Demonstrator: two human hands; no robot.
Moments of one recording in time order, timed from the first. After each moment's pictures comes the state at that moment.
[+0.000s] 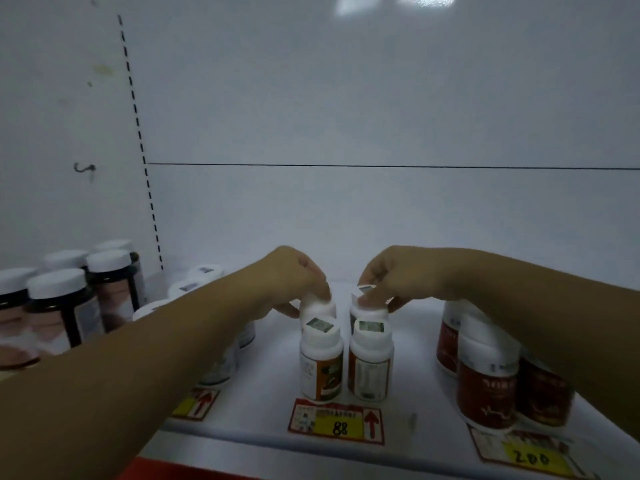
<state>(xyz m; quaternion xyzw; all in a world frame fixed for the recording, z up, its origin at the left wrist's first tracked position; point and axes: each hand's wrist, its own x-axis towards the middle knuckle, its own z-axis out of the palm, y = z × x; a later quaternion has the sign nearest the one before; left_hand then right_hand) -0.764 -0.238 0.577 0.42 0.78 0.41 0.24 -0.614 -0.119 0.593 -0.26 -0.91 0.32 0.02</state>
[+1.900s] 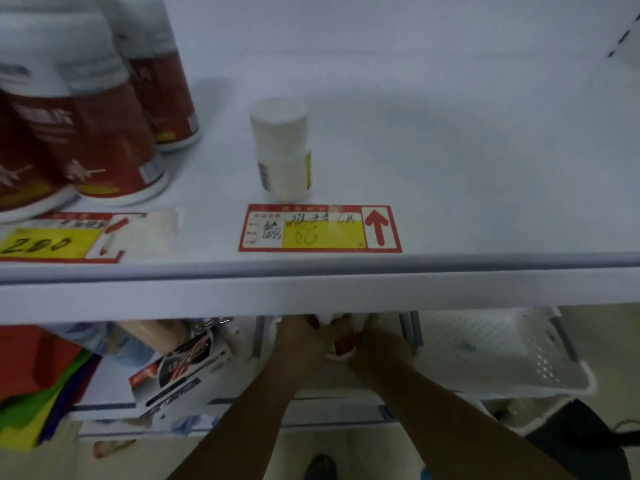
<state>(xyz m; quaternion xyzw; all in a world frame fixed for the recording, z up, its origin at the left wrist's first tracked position) -0.411 -0.106 0.238 0.29 0.73 0.47 0.41 -0.302 -0.026 0.144 -0.59 -0.78 0.15 -0.13</state>
